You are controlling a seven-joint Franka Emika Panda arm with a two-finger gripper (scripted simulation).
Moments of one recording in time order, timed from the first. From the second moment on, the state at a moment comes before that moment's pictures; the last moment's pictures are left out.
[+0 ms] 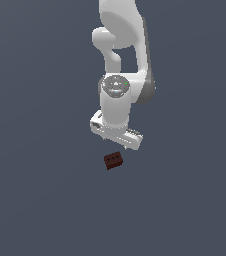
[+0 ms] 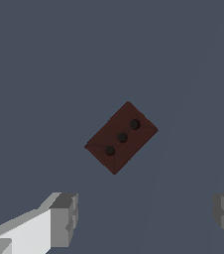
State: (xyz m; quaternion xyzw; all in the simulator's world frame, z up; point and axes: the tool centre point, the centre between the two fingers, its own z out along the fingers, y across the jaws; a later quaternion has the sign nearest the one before) arm 0.008 0.009 0.134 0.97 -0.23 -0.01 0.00
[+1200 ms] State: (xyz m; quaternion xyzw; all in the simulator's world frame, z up) arm 0.035 0.003 0.086 0.85 -0.53 0.00 0.00
